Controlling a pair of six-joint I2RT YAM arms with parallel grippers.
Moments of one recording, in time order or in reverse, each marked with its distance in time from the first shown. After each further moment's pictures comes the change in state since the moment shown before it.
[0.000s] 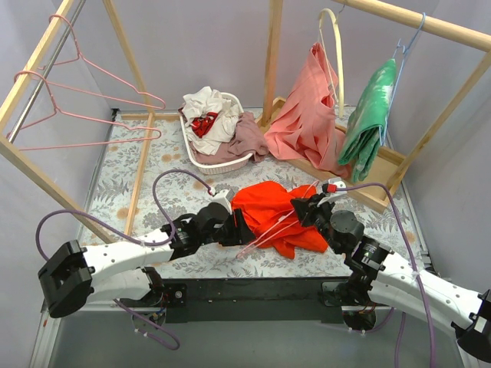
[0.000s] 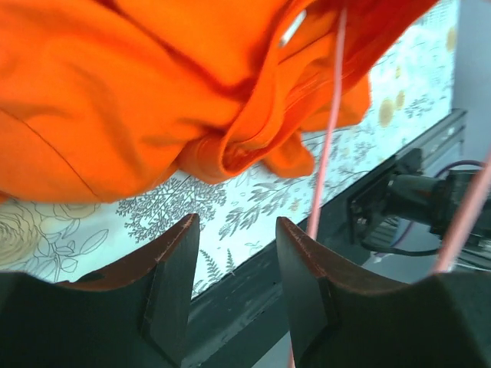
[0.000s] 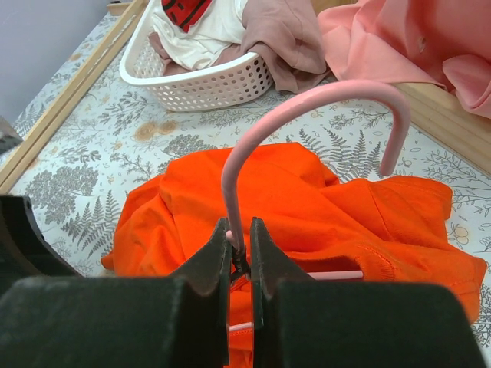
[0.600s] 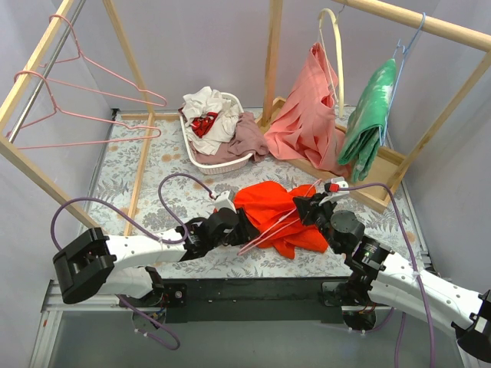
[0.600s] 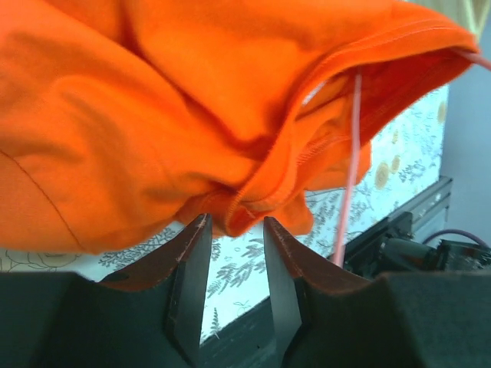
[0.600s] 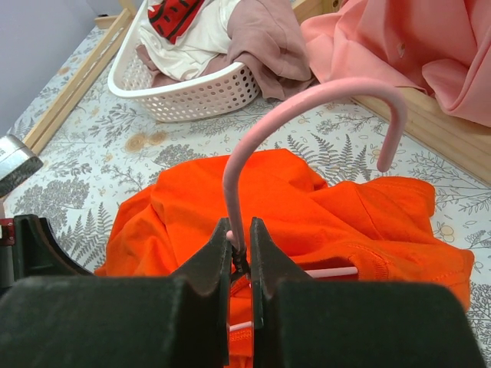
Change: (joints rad) left arm -0.068 0.154 -0.025 0.175 -0.182 -0.154; right arm 0.001 -0.002 0.003 0.003 0.047 0.003
